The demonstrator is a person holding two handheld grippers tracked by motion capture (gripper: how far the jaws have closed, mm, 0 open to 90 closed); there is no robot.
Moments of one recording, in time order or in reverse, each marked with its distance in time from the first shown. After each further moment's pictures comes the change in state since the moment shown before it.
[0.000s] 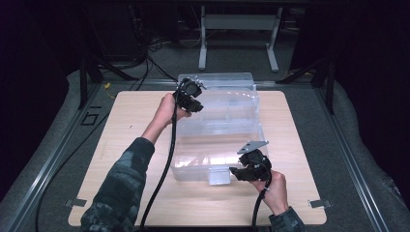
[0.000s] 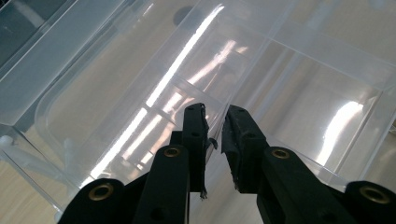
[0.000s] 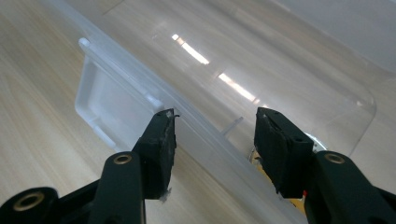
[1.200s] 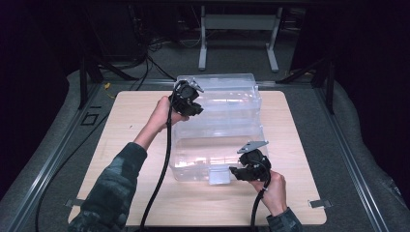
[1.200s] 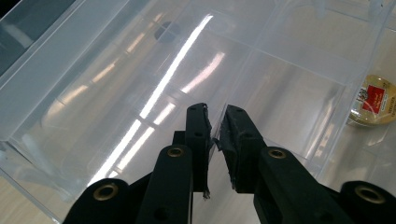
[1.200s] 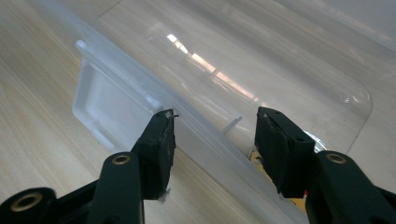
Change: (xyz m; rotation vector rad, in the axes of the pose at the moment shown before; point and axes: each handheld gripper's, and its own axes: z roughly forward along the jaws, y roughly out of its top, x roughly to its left) left arm -0.015 -0.012 -0.028 -0.071 -0.041 0.039; right arm 0.001 0.001 0.001 0.002 -0.011 0.025
